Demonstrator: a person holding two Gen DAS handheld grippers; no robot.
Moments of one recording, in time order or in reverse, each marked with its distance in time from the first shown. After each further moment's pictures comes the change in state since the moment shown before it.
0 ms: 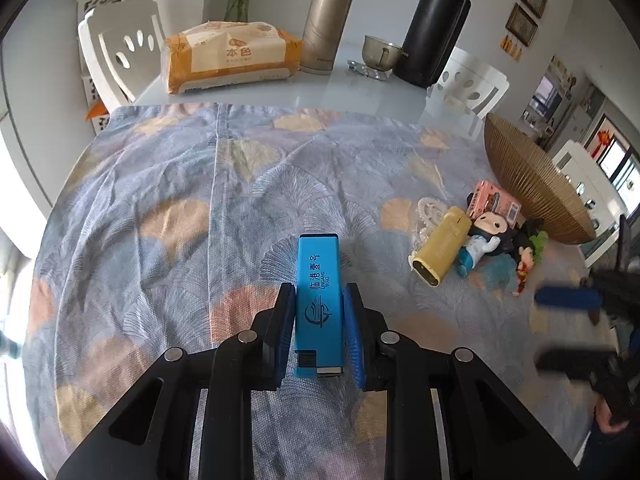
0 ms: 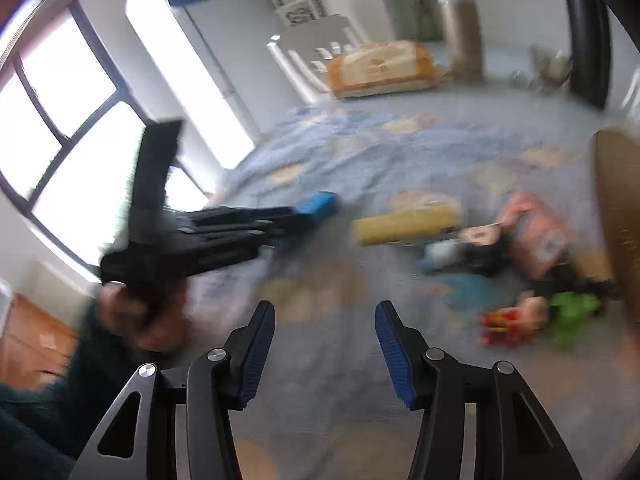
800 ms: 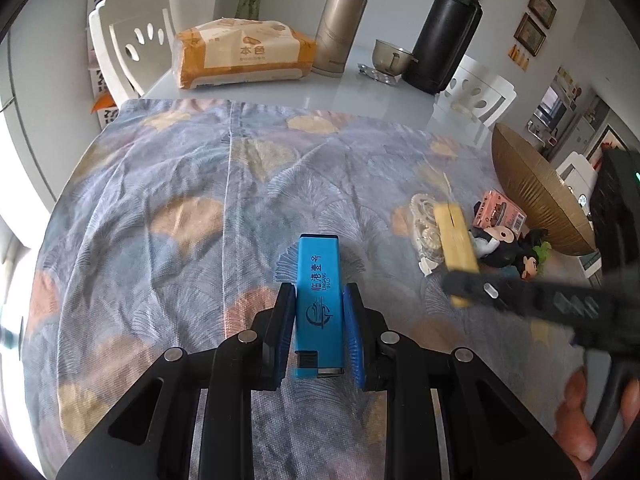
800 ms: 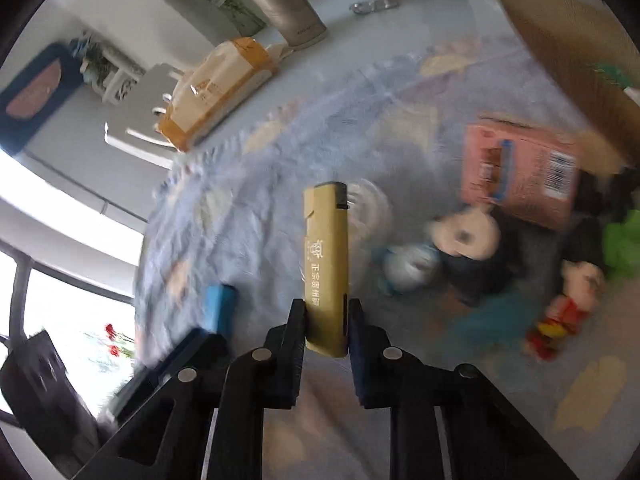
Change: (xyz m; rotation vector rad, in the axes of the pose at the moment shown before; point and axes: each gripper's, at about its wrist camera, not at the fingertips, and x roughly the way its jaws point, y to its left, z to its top) left arm 0.000 0.013 0.001 -0.043 -0.003 -0.012; right arm 0.060 -0.055 0.018 0.635 0.008 -0.047
